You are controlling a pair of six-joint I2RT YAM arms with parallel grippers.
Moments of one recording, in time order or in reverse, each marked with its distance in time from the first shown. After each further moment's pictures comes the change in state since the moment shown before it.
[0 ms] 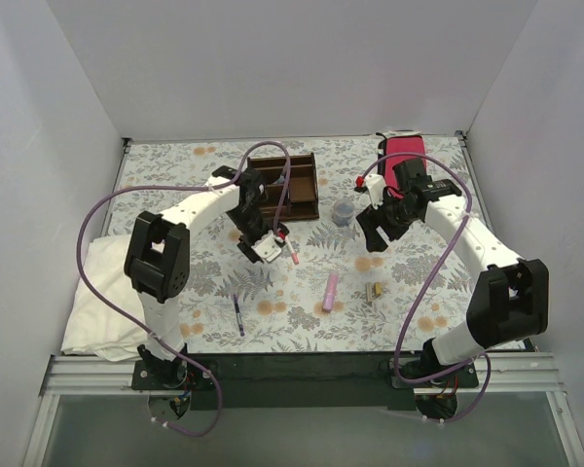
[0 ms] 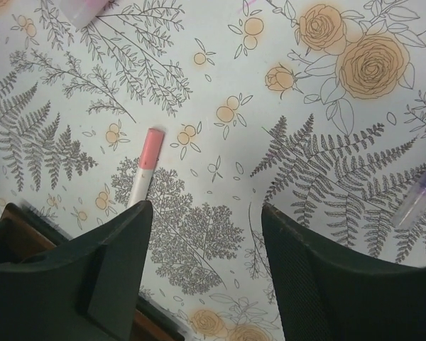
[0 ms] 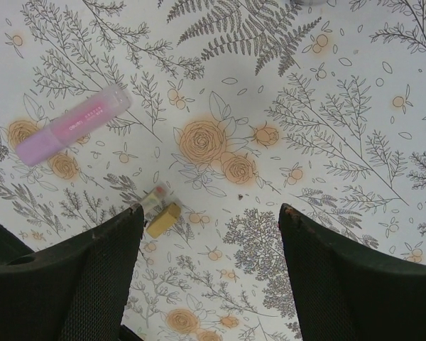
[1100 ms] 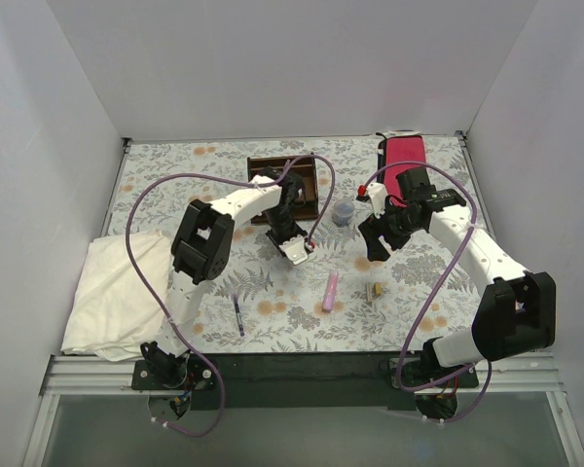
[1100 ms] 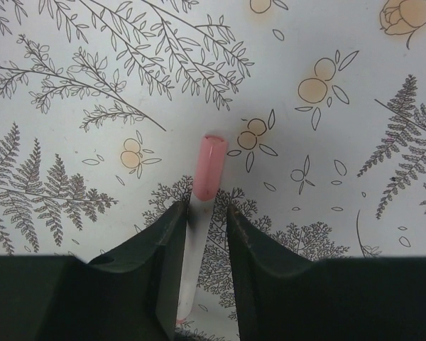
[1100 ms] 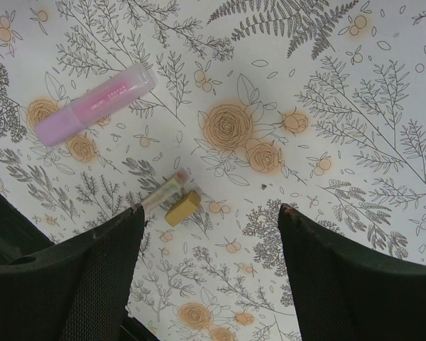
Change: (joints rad) left arm -0.145 0.354 0.323 -0.013 -0.217 -0.001; right arm 0.000 -0.077 -0.084 -0.003 -0.044 -0.014
